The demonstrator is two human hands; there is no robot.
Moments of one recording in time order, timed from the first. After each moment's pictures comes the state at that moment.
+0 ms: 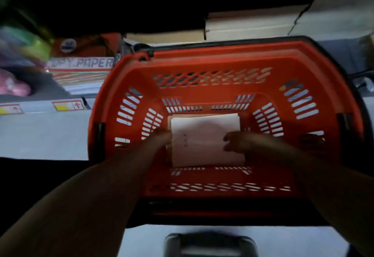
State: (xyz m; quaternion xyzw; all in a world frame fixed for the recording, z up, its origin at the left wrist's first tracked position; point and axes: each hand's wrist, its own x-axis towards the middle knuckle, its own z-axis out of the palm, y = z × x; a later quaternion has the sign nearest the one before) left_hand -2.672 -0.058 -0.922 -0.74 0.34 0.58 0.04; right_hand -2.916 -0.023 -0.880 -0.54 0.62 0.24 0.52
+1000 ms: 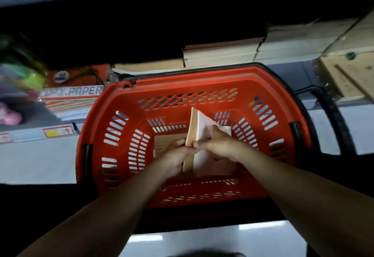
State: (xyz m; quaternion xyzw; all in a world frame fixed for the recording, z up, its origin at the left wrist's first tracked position) left_hand -2.759 -0.023 -0.877 -0.57 0.34 0.73 -0.17; right_hand -2.914 -0.015 -0.847 -0.41 0.71 -0.10 0.57
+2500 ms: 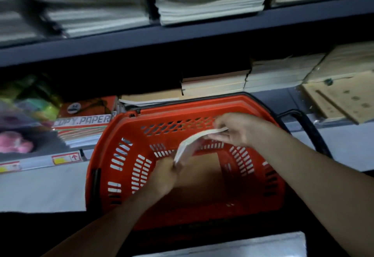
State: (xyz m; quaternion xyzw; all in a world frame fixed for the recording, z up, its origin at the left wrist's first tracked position) left_hand -2.727 -0.026 -0.821 -0.58 0.70 0.41 -0.11; right_hand -2.945 -0.050 -0.713 -0.12 0.64 -0.34 0.68
